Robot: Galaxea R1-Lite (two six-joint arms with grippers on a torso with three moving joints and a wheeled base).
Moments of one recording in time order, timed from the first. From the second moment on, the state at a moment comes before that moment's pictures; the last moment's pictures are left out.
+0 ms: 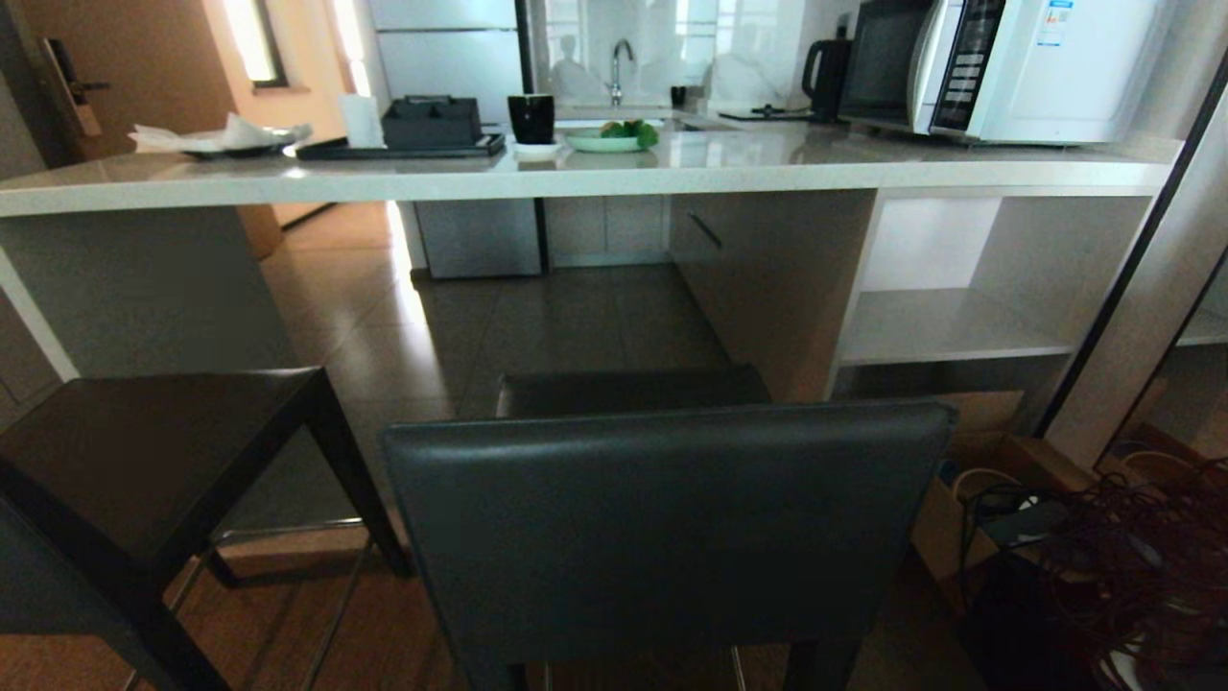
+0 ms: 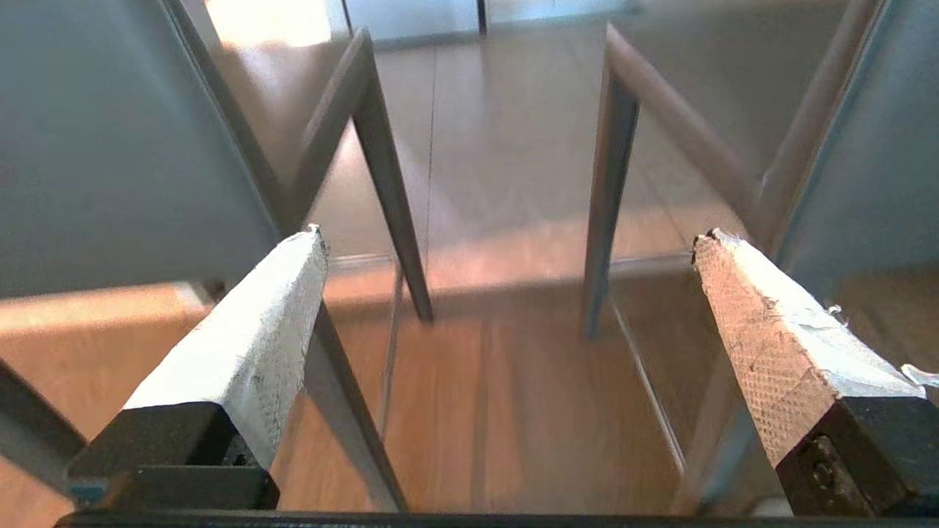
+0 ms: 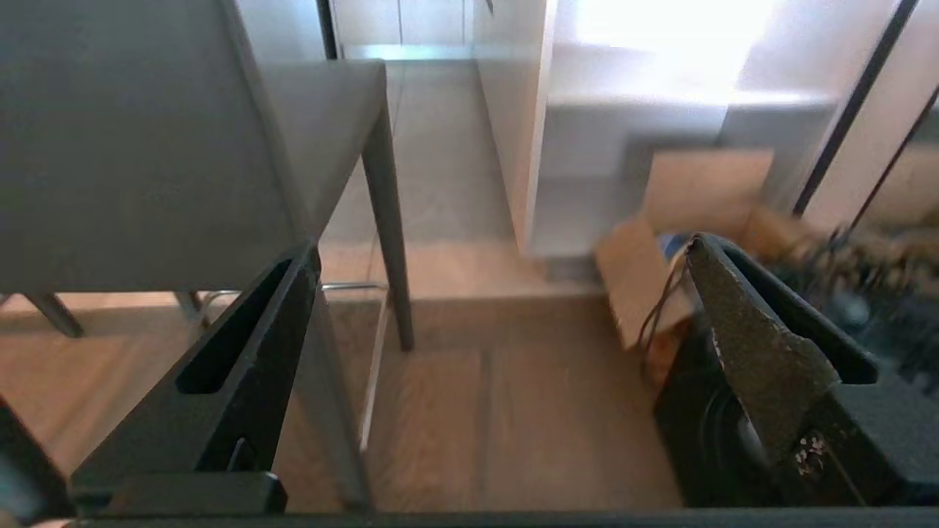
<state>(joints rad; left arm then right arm) 0.00 0.00 0.00 0.00 -0.01 0.09 0.01 0.00 -0.01 -0.05 0.04 -0.03</state>
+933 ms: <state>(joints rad) 0.00 0.00 0.00 0.00 0.00 0.03 0.01 0.00 0.00 0.00 0.00 0.01</state>
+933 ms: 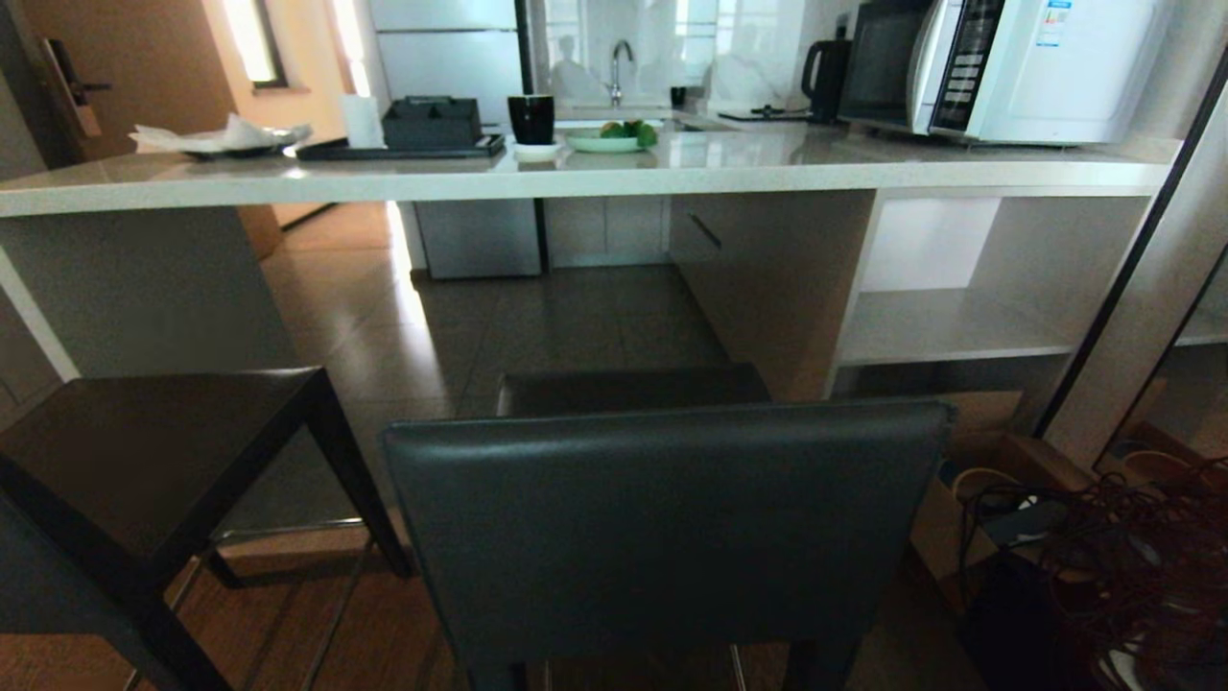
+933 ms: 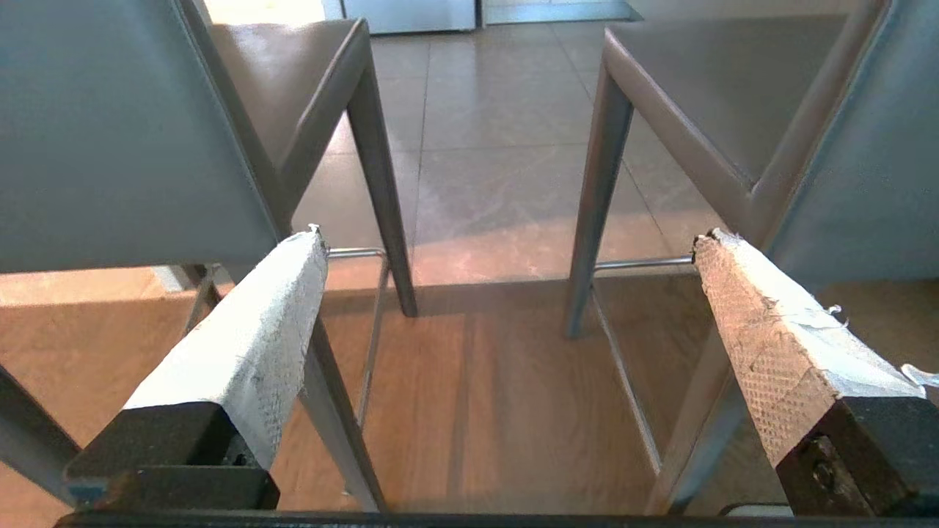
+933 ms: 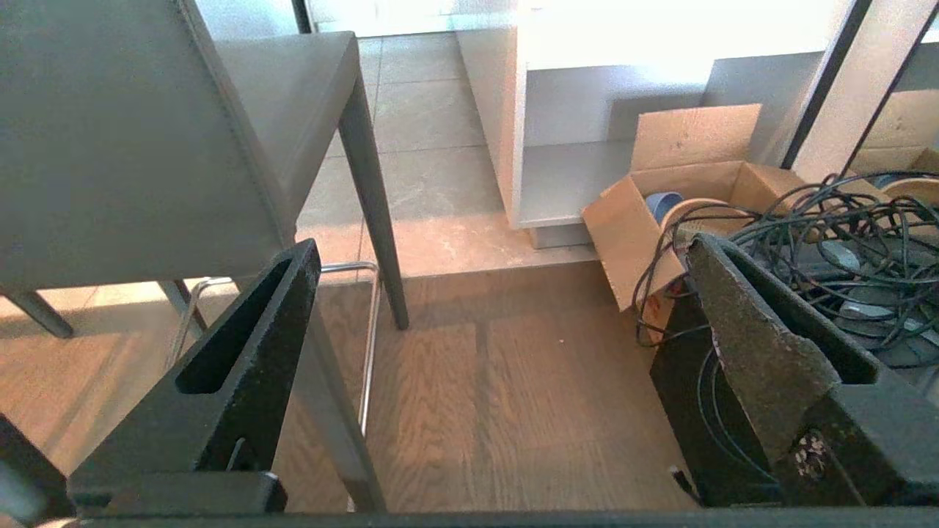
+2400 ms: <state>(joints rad) 0.00 0.00 0.00 0.00 0.00 0.01 0.01 0.00 0.00 -0.01 0.00 0.01</state>
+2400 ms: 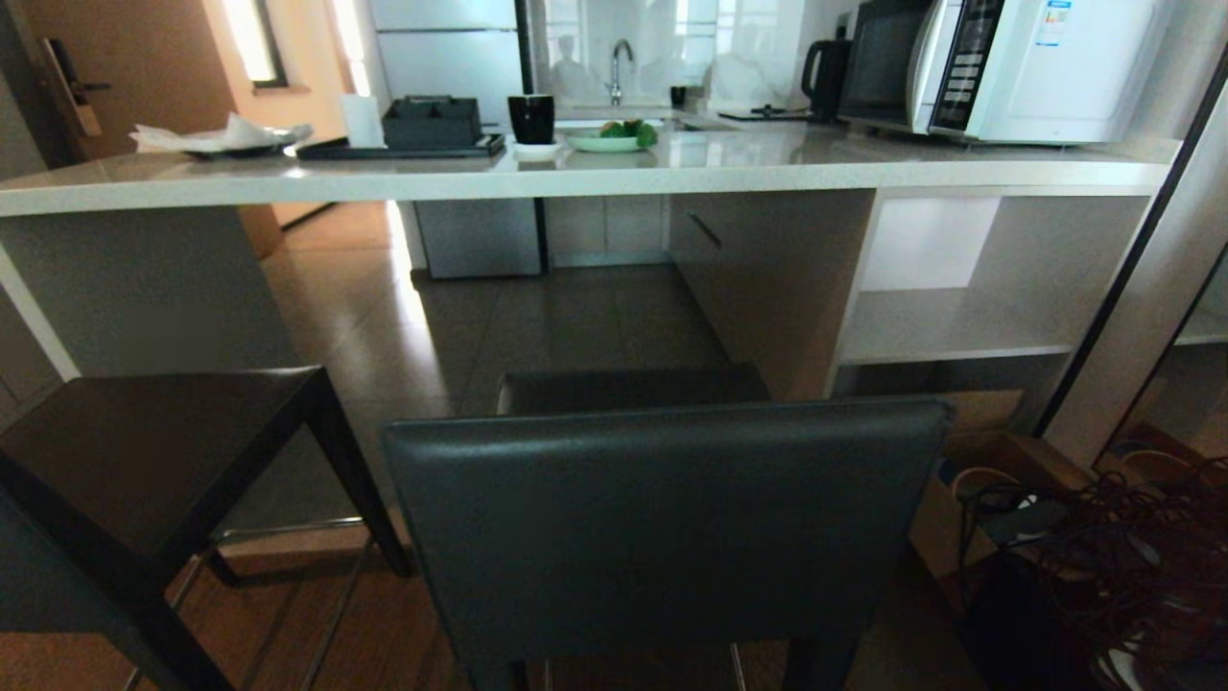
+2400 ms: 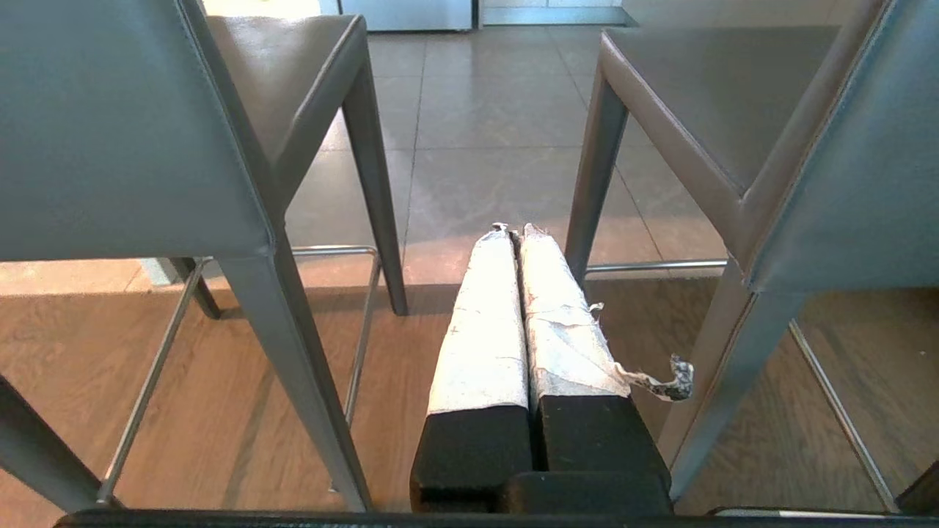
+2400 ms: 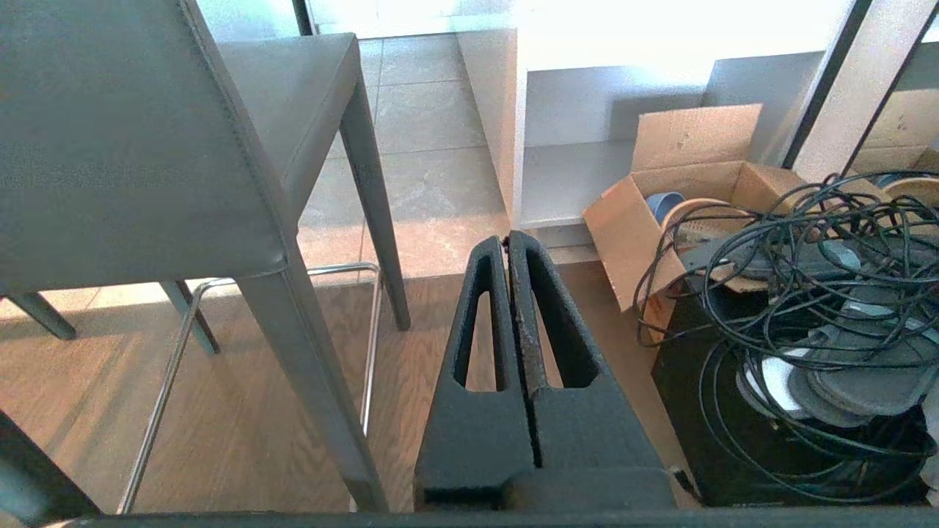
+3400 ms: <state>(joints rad) 0.00 0.00 0.00 0.00 0.00 0.01 0.01 0.00 0.00 -0.01 0.00 0.01</state>
